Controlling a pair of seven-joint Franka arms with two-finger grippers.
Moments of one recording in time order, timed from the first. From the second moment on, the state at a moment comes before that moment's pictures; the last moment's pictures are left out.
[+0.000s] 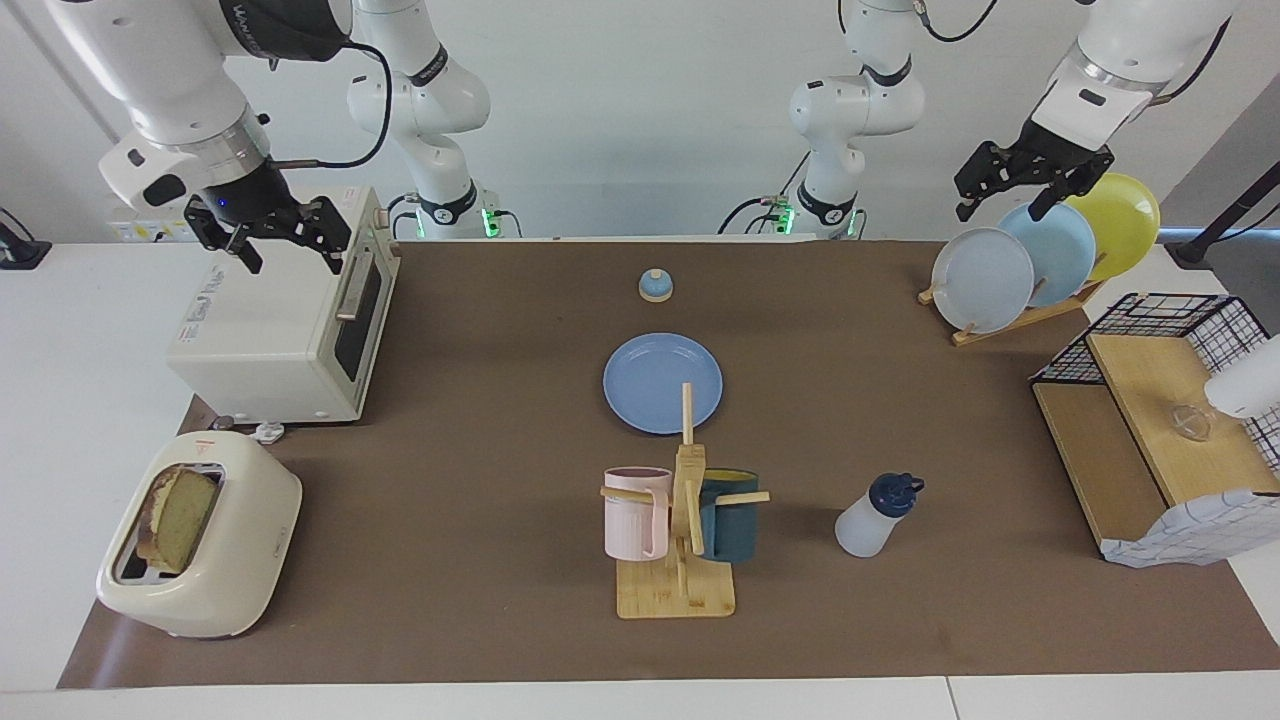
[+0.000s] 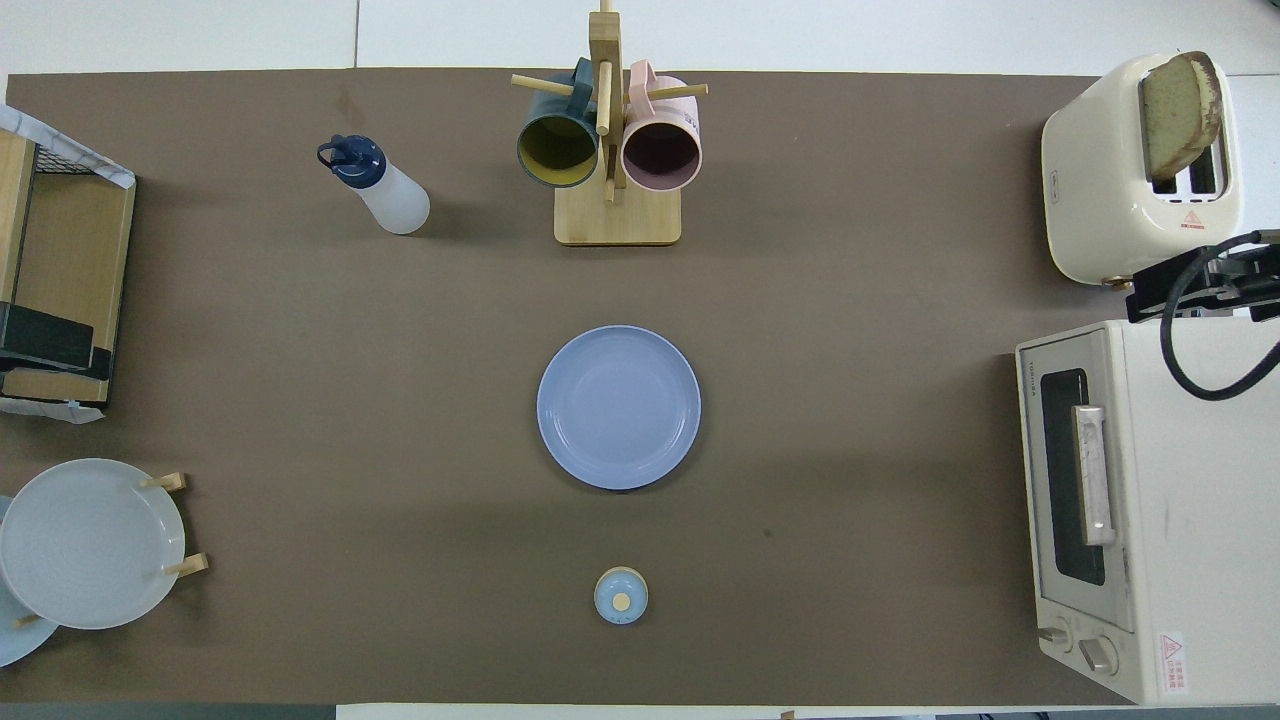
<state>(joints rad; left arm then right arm) 0.00 -0.07 -0.06 -1.51 -0.03 1.36 -0.02 0.02 0.03 -0.05 -1.51 -0.02 1.47 0.00</state>
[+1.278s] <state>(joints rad) -0.03 -0.20 -0.09 -1.80 -0.03 1.64 -0.10 0.02 0.03 -0.05 -1.51 -0.02 1.47 0.00</state>
